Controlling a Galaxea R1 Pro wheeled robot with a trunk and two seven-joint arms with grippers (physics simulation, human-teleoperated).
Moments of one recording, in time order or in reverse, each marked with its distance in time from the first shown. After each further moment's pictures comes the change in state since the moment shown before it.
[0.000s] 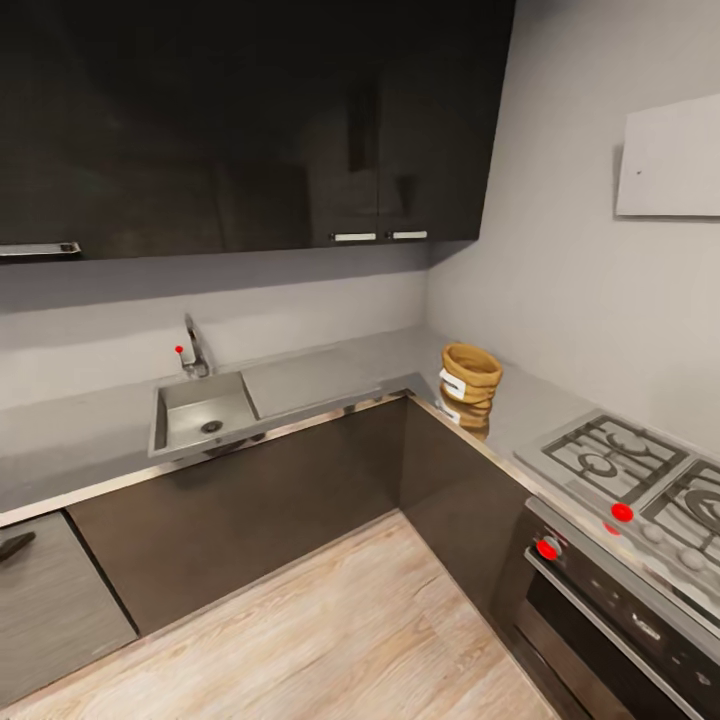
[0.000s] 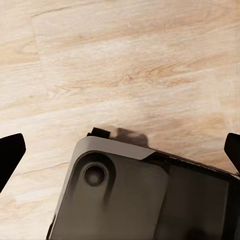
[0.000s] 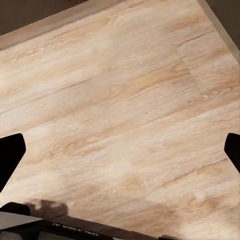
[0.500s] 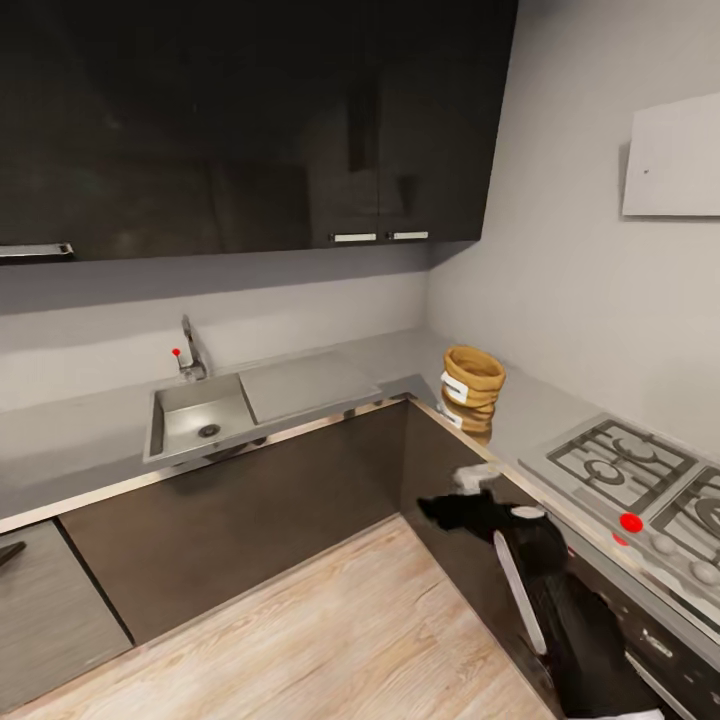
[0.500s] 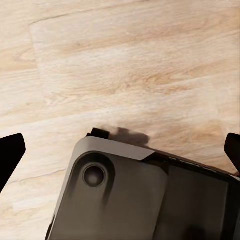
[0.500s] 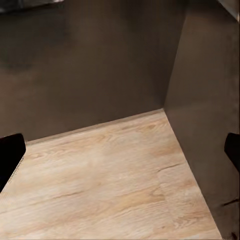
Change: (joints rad) left arm -0.002 0.000 0.000 0.000 0.003 0.000 0.000; right arm -0.392 -0.003 0.112 -0.860 -0.003 1.001 -0.005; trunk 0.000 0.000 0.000
